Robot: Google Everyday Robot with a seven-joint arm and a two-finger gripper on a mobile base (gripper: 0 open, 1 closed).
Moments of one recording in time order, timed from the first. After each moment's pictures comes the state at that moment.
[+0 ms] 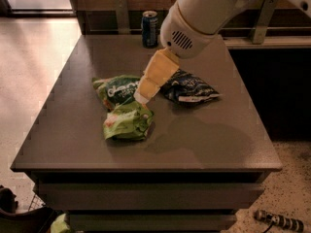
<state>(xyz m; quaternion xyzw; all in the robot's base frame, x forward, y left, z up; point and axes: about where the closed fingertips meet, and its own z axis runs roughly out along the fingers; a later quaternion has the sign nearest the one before) 0.513 -0.016 0.960 -0.54 0.80 0.08 0.25</state>
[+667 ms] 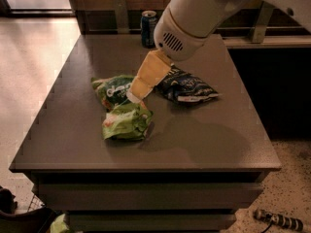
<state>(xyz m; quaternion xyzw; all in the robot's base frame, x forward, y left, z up) 0.514 -0.010 0.954 -0.50 0.83 0.08 0.25</state>
